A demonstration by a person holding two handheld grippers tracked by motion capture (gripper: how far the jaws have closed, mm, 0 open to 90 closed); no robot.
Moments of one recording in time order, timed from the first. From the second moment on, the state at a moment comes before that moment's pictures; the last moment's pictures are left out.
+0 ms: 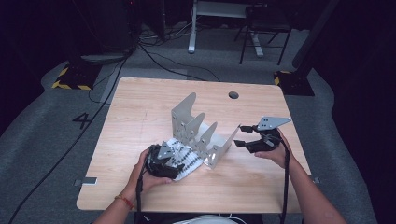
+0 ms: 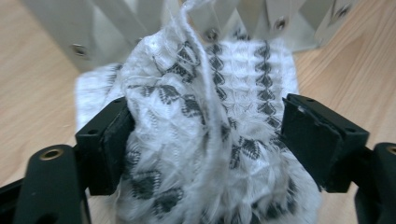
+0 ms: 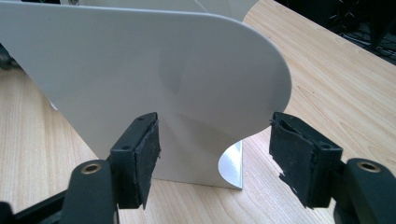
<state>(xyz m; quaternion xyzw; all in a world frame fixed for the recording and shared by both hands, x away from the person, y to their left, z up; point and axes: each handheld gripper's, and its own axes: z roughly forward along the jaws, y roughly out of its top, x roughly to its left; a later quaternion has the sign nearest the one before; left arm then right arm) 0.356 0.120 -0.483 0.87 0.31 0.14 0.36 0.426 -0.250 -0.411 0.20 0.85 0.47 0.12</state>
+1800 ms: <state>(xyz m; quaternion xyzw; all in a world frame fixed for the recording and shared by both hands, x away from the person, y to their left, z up) 0.323 0.108 -0.486 0.90 0.24 0.08 0.35 0.411 -0.236 -0.444 0.06 0.88 0.48 0.05</state>
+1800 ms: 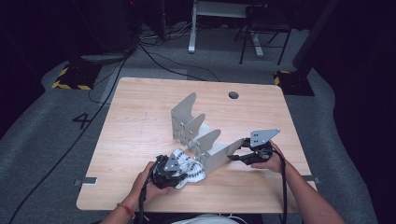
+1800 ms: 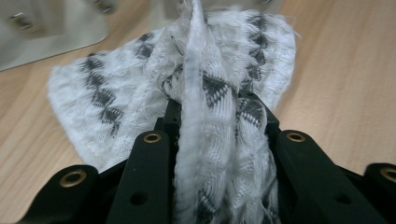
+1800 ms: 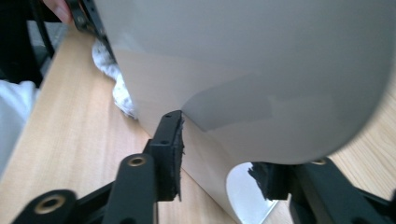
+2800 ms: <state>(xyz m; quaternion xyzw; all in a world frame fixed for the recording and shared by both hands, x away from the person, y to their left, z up) 0.308 0.136 -0.439 0.83 0.27 0.18 0.45 0.374 -0.222 -0.408 0.04 0.84 0.54 0.06</state>
